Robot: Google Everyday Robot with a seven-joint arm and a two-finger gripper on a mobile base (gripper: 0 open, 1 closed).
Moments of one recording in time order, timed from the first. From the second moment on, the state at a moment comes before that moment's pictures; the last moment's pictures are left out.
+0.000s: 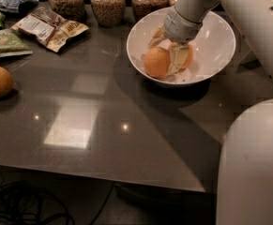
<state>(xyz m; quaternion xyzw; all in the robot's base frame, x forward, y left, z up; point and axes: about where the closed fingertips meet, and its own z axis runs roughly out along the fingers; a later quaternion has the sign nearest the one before) 0.666 -0.100 0.875 -0.85 0.49 0.03 0.19</state>
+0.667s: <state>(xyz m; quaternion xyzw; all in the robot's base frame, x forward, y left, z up) 0.668 -0.101 0.860 -0.85 0.50 0.05 0.18</state>
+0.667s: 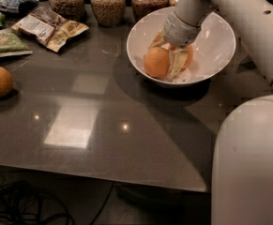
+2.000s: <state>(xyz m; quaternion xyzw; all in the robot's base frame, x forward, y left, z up) 0.654 -0.087 0.856 -0.86 0.48 0.06 0.17</state>
